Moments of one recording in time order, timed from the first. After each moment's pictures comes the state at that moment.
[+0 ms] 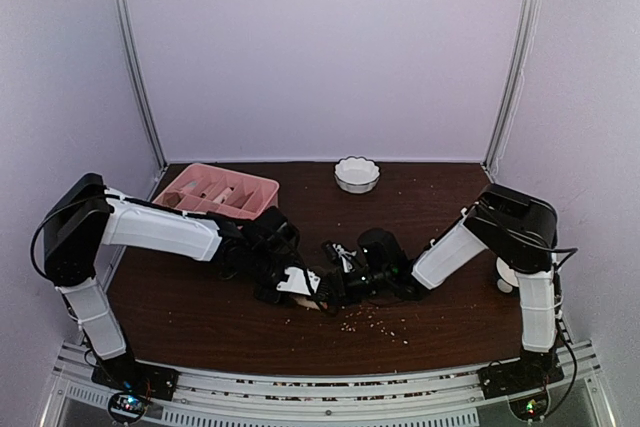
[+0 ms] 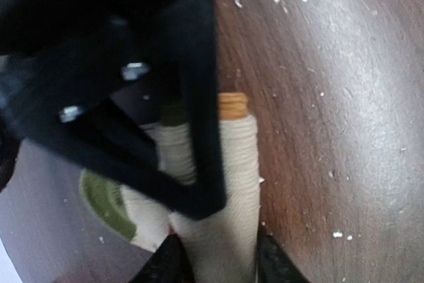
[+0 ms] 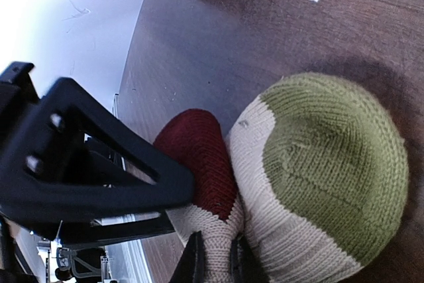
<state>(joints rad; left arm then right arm) -0.94 1.78 1.04 -0.36 0.13 1.00 0.88 2.10 0.89 0.65 -0.61 0.87</state>
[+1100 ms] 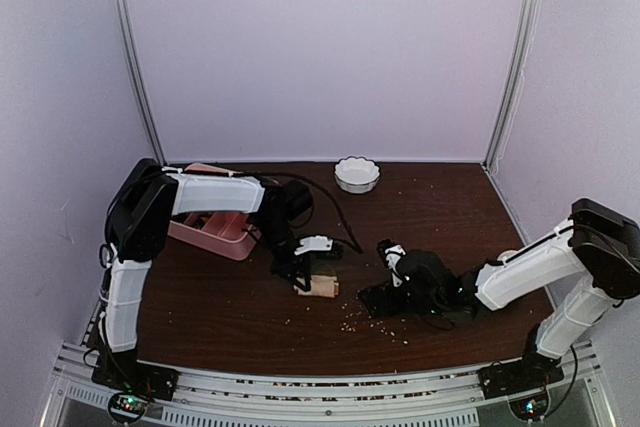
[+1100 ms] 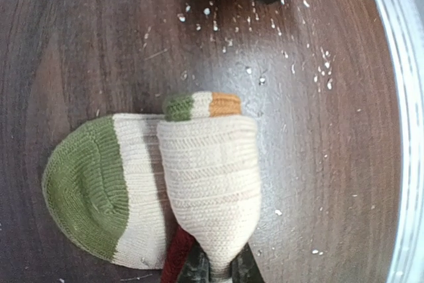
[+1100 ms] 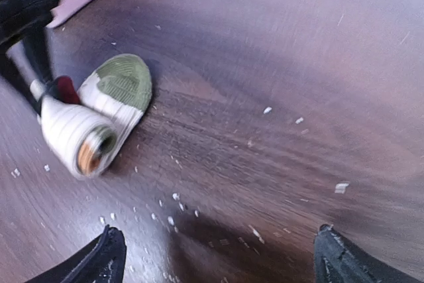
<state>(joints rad) -0.78 2.19 1.62 -0.93 0.53 0.83 0.98 1.58 0.53 0.34 0.24 0.49</state>
